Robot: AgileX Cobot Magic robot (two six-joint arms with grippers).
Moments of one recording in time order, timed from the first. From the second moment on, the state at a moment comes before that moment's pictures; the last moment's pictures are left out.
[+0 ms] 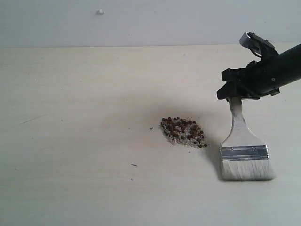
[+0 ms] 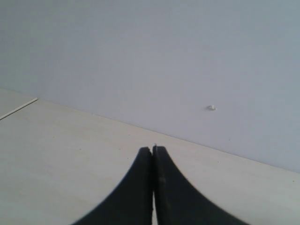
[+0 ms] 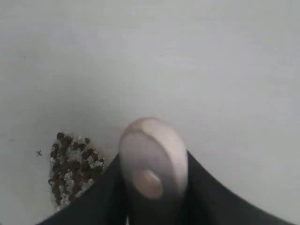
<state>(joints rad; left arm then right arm) -0.04 0.01 0.00 0.93 0.11 -1.23 -0.03 1.94 -1.06 1.03 0.70 -0.95</state>
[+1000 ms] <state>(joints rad) -0.04 0.01 0.00 0.93 0.11 -1.23 0.17 0.71 -0.32 1.36 0.08 -1.21</state>
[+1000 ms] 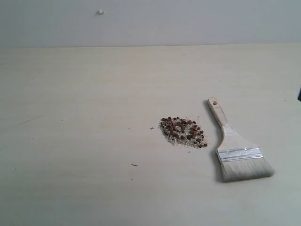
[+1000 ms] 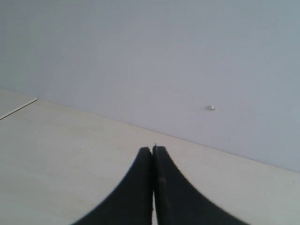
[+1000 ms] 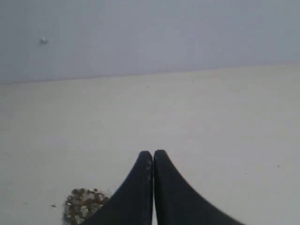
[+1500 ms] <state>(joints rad) -0.04 0.01 0.00 0.93 0.11 -1.23 0.17 0.22 -0.04 1.39 0.14 -1.20</state>
